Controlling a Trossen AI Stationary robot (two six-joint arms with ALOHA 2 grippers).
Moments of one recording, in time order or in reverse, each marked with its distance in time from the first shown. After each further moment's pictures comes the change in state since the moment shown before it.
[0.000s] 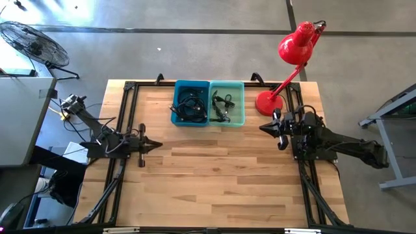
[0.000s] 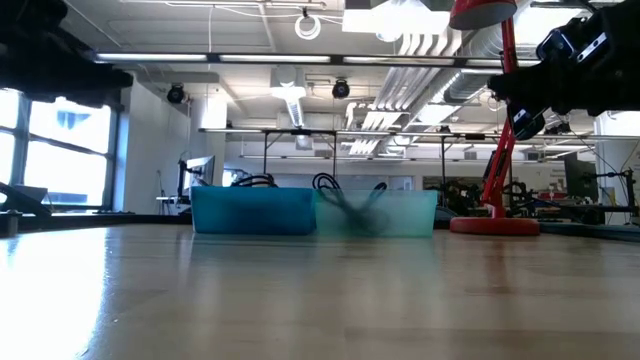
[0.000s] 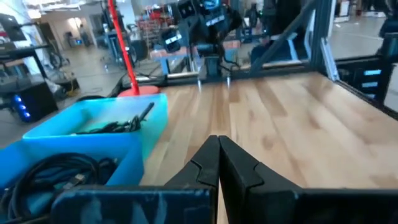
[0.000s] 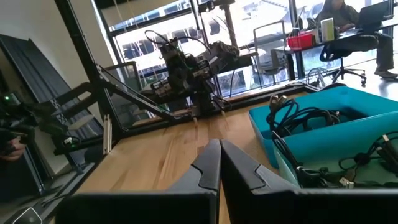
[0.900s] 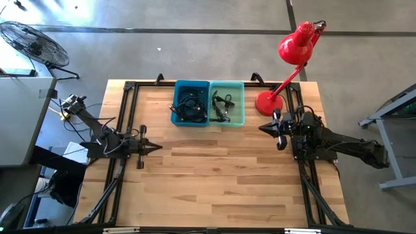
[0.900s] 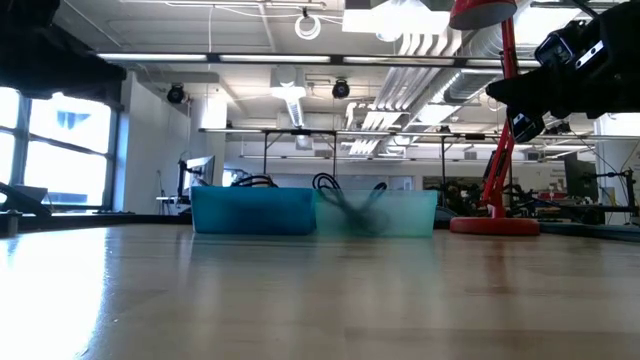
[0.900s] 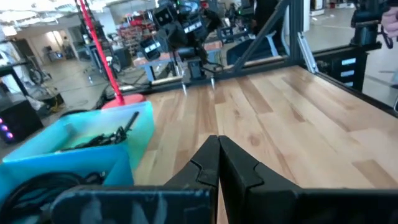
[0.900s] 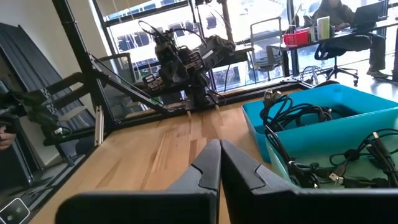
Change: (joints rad) left arm 0.000 -0.006 -0.005 0.012 0.073 0.085; right arm -0.003 0.014 0.000 -0.019 0.008 -0.048
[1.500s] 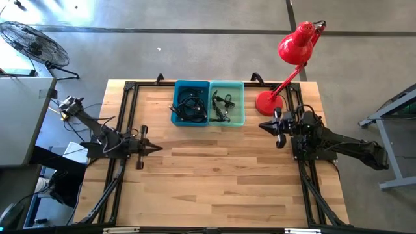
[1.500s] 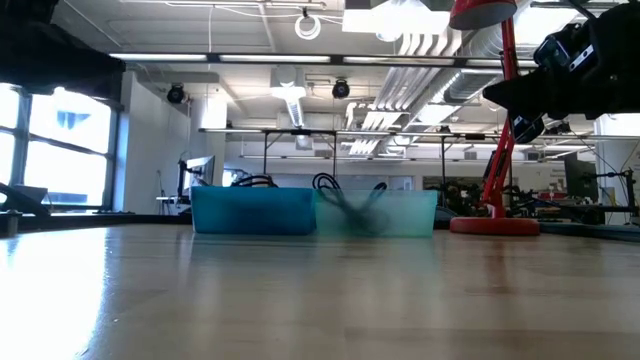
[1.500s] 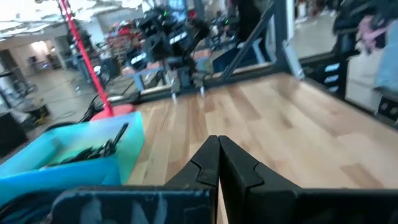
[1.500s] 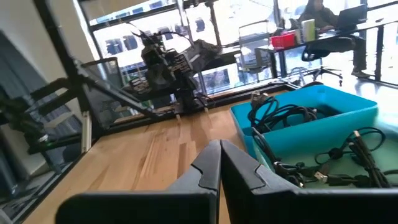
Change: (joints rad) left arm 0.048 0.000 -0.001 0.026 0.100 0.034; right arm -0.028 0.000 0.000 0.001 0.021 0.006
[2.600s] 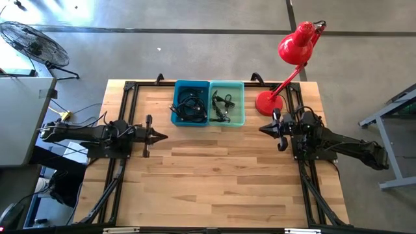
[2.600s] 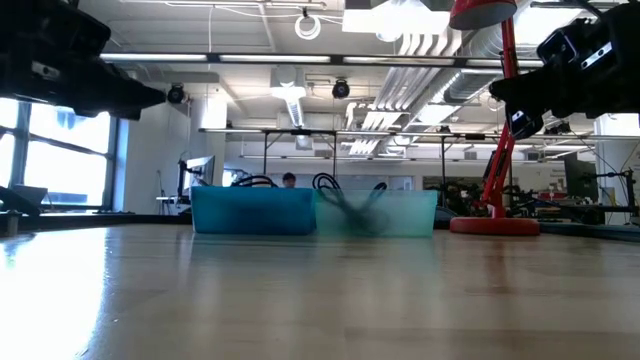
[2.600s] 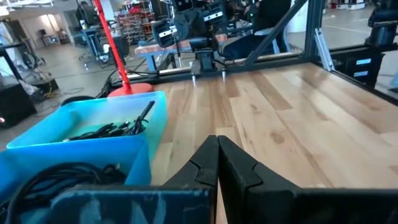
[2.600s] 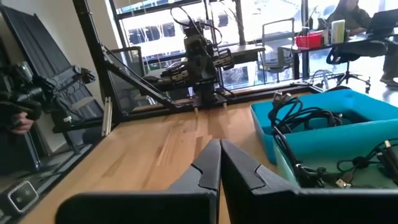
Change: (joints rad) left arm 0.594 0.008 0.000 -0.030 0.538 -0.034; right arm 0.000 0.000 0.000 -0.002 -0.097 -0.060
